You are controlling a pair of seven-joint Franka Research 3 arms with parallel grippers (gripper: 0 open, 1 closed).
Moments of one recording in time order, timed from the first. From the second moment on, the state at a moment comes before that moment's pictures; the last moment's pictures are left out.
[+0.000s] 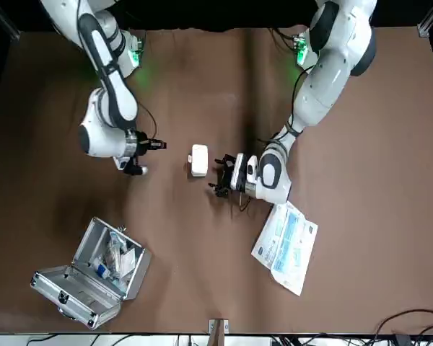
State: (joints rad) left arm -0.29 1.03 -0.34 -1.54 -1.34 2.13 2.47; right arm 0.40 0.27 -0.03 -2.25 0.84 2.20 -0.10
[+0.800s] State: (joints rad) left arm -0.34 1.07 -0.34 -1.48 -1.38 2.17 2.48; right arm 0.45 0.31 -0.03 -2.25 0.91 2.21 -0.10
